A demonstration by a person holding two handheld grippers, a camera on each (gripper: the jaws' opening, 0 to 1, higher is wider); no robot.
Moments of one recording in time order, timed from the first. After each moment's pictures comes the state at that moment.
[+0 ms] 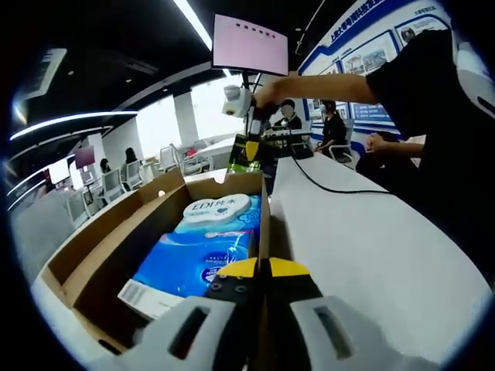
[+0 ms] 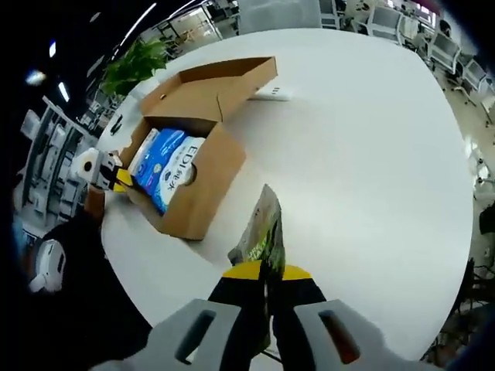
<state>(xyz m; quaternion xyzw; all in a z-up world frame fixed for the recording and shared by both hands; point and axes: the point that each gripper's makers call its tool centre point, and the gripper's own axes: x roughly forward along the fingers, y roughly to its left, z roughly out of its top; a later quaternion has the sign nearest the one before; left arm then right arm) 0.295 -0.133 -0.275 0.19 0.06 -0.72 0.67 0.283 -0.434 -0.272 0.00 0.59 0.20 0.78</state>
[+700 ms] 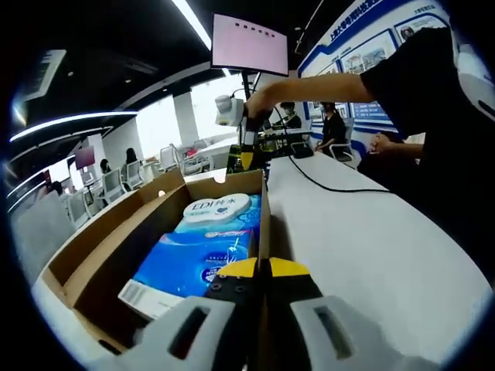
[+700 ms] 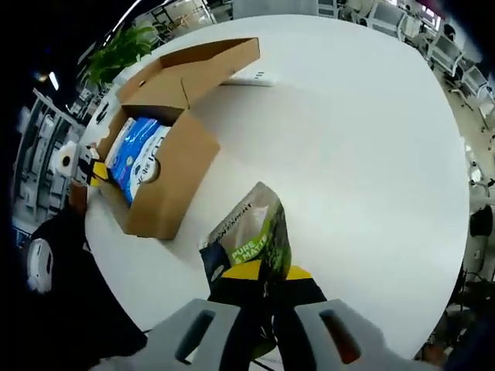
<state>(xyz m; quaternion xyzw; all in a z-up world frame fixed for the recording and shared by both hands) 0.295 -0.133 -0.276 0.19 0.06 -0.72 0.67 0.276 -0.419 -0.295 -0.02 0.60 0.19 0.78</state>
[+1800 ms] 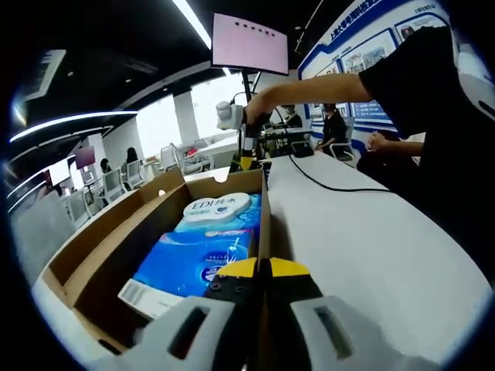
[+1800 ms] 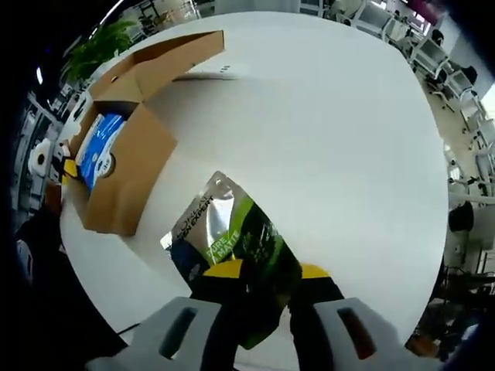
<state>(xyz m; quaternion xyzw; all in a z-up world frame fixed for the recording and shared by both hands) 0.295 -0.132 -0.276 0.19 0.06 -0.72 0.67 0.308 -0.495 -0.310 -0.06 0.60 0.13 0.78</state>
